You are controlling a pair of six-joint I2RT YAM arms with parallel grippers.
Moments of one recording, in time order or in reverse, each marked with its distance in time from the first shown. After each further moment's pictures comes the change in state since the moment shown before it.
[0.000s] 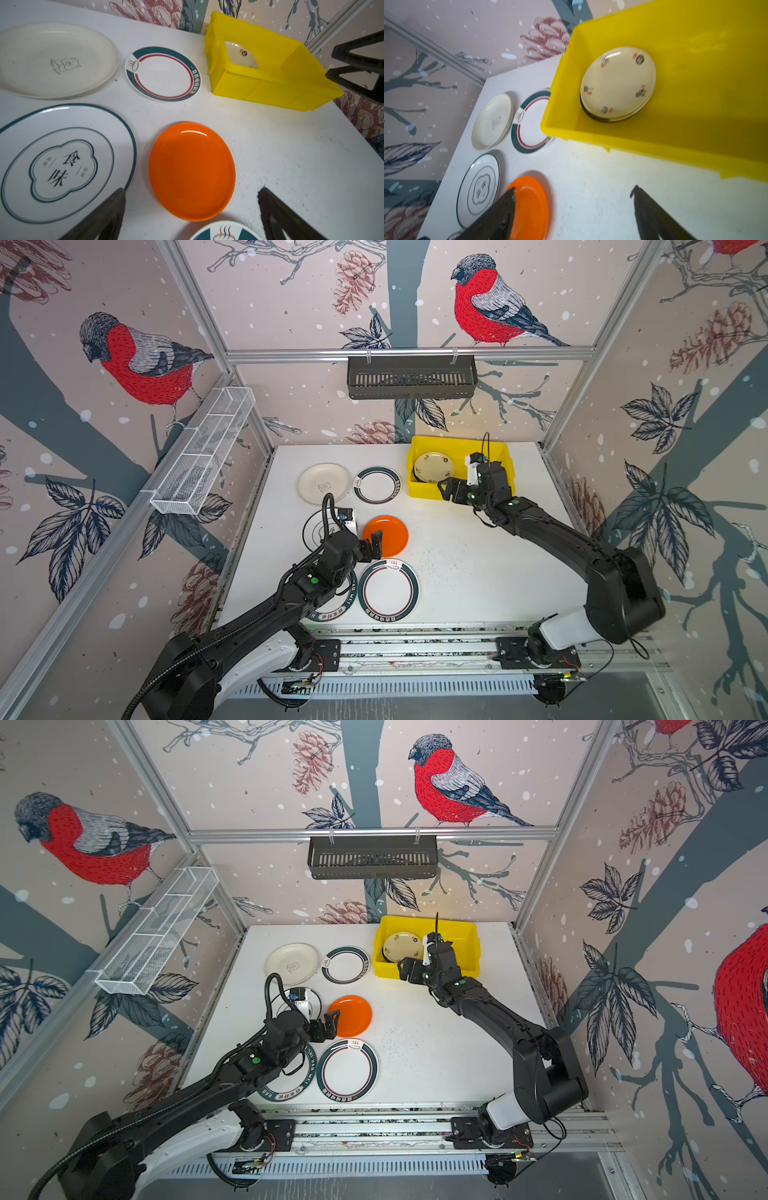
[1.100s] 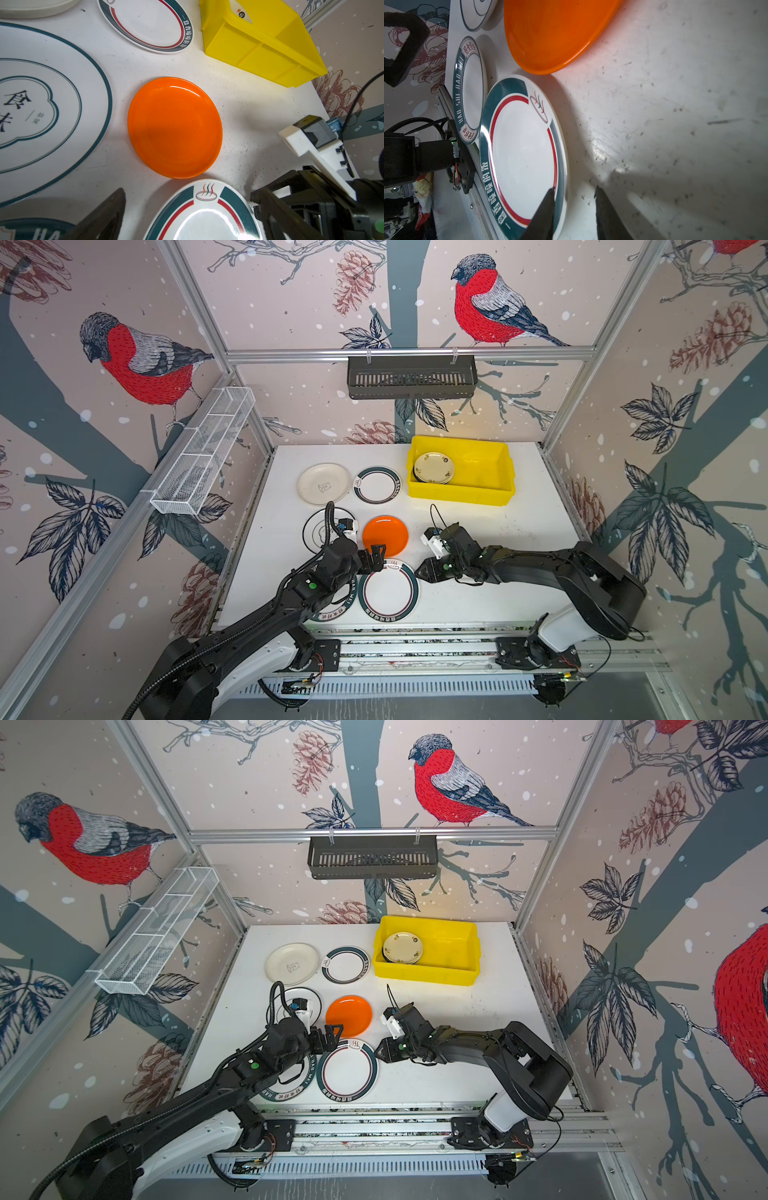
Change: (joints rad) left arm 0.000 -0.027 -0.066 -0.016 0.151 -0.140; right arm 0.348 0.075 -0.366 0.124 -0.314 0.047
